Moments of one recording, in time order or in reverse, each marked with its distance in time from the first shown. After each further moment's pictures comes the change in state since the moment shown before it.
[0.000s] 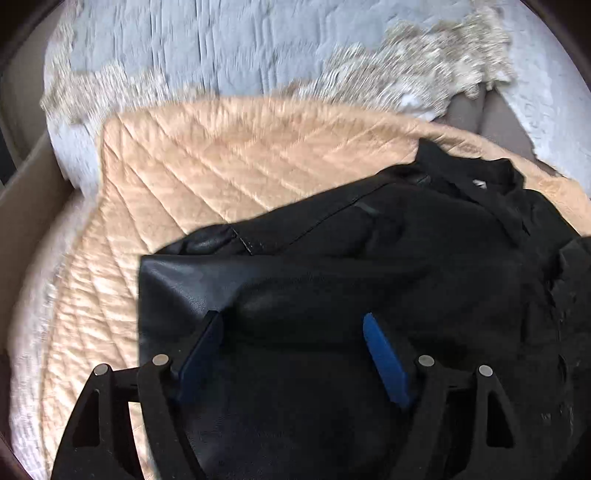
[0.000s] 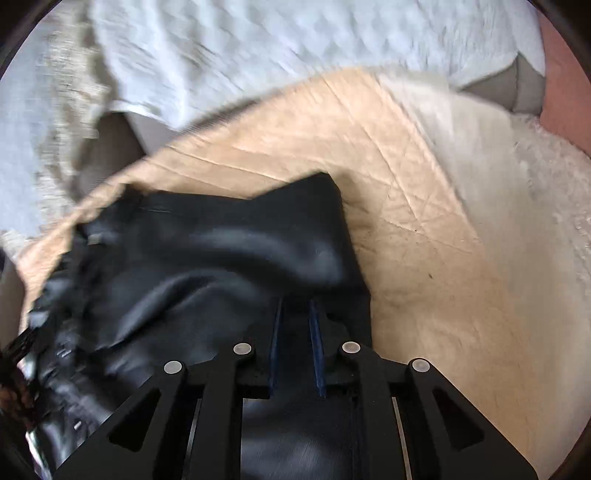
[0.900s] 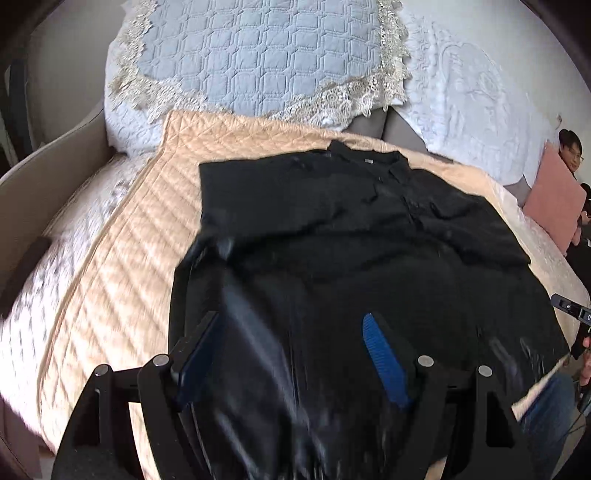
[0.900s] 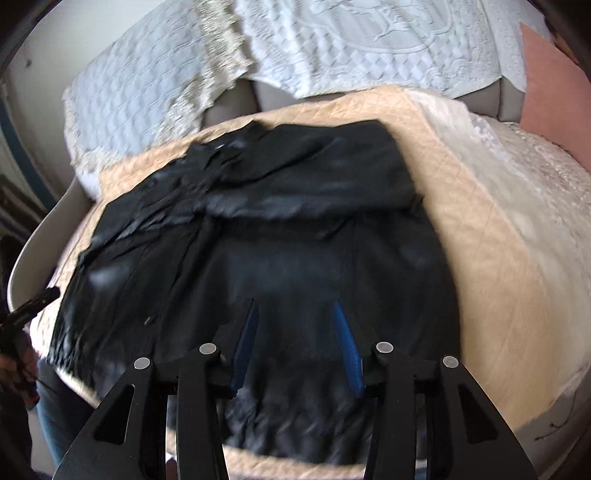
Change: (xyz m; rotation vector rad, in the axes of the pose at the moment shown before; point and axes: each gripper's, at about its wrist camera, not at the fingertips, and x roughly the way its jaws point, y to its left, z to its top) left arm -0.181 0.011 -0.167 -0.043 -0.109 -0.173; right arm -0.142 0.073 -0.205 -0.130 -0.052 0.079
